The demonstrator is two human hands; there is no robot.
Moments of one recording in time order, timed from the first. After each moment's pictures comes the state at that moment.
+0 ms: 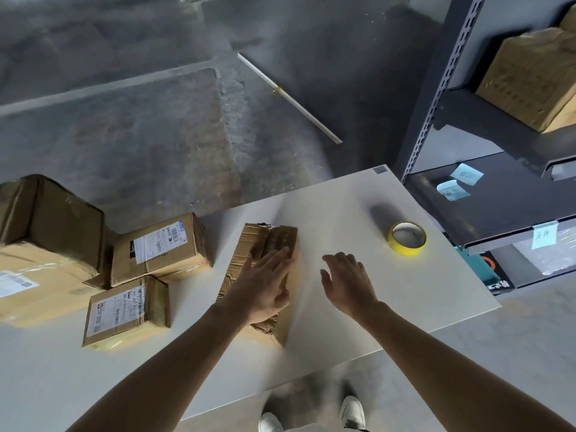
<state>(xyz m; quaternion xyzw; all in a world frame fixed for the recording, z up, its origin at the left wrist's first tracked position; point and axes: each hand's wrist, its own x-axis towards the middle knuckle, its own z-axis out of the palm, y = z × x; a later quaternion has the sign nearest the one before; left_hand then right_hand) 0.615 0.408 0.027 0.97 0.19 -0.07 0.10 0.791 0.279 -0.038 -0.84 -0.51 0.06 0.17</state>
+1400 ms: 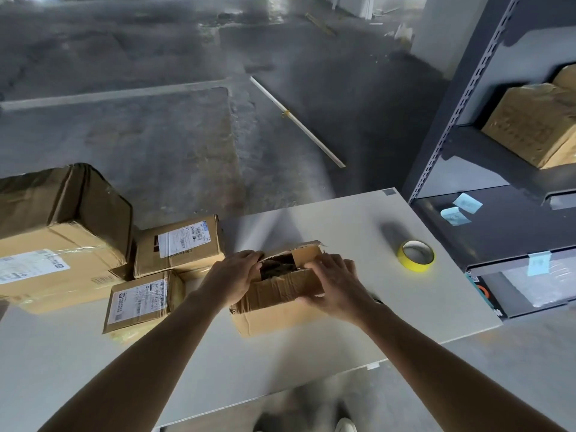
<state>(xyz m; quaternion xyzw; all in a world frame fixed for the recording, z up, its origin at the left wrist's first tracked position) 0.543 0.467 0.037 0.95 0.29 0.03 0.15 0.740 0.298 0.019 -0.76 -0.63 0.06 0.13</state>
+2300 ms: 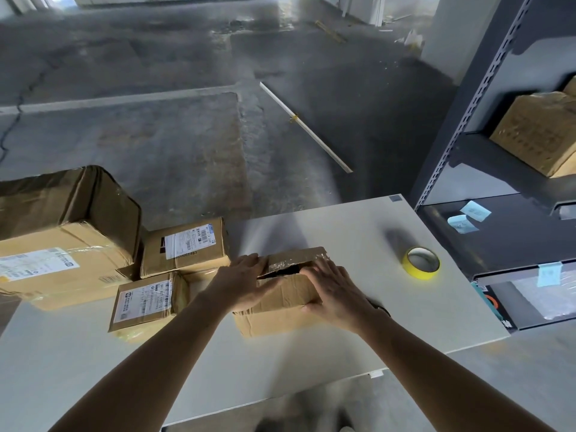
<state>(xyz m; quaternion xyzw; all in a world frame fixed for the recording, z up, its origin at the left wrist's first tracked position) 0.552 0.449 0.061 0.92 0.34 -0.11 0.14 0.737 0.302 0.018 -0.71 -0.68 0.06 0.14</state>
